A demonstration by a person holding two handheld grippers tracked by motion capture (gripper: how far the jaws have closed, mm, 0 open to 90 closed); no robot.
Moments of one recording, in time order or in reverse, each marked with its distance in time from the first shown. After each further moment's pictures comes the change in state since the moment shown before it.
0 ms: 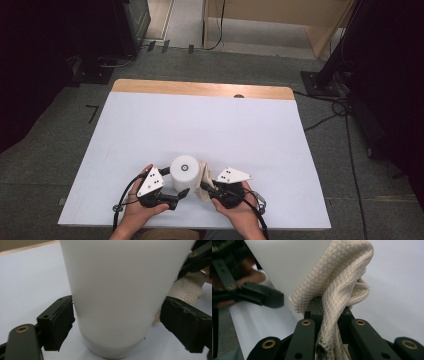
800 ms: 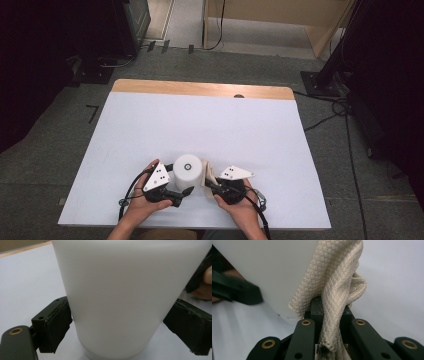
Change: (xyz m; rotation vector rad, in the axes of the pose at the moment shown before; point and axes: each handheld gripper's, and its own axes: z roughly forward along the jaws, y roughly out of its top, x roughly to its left) left arm 0.004 0.009 0.014 0.019 -0.039 0.044; right arm -0.022 -0.018 0.016 -0.004 -0.014 0.046
